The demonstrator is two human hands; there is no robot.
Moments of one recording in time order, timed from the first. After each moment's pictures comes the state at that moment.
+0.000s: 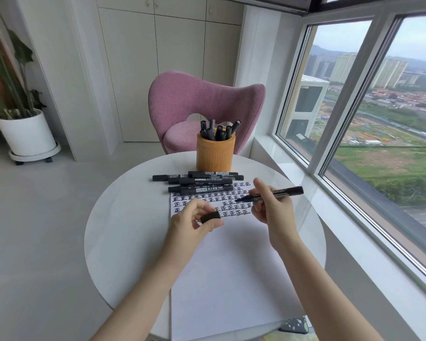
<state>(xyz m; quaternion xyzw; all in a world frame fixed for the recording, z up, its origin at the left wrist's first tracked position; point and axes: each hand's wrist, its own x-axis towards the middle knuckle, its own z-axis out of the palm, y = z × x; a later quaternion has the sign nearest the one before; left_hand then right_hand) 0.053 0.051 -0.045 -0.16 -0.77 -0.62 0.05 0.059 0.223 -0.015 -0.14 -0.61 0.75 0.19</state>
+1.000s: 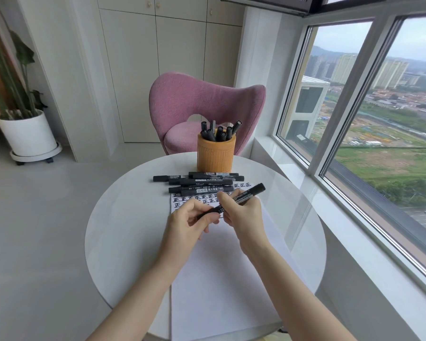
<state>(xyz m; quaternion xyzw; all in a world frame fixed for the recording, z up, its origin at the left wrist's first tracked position) 0.057 0.048 -0.040 -0.15 -0.71 -0.69 0.03 0.060 0.172 -0.017 -0.07 -0.69 0.71 0.15</state>
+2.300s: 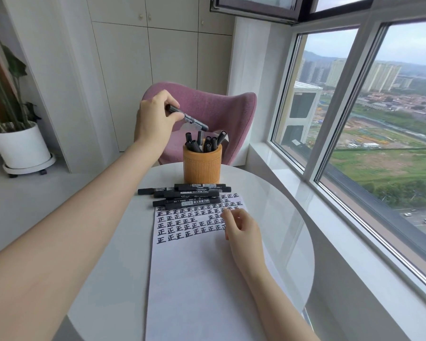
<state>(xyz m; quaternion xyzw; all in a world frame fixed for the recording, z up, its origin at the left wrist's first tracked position) -0.092 0.056 0.107 -0.16 -0.83 -0.42 0.34 0.056 0.208 -0.052 -0.11 -0.79 0.57 0.20</state>
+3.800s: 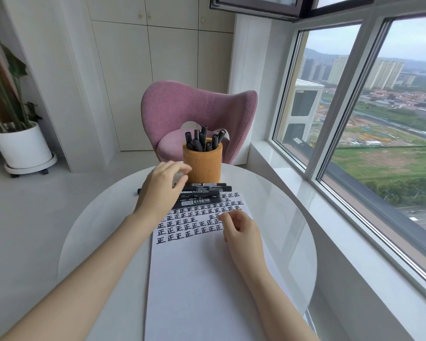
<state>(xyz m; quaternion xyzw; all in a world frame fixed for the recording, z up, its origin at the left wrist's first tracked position) -0.044 0.048 0.000 -0.24 -0.88 -0.31 0.27 0.058 0.207 -0.051 -0.11 -0.80 0.56 0.18</state>
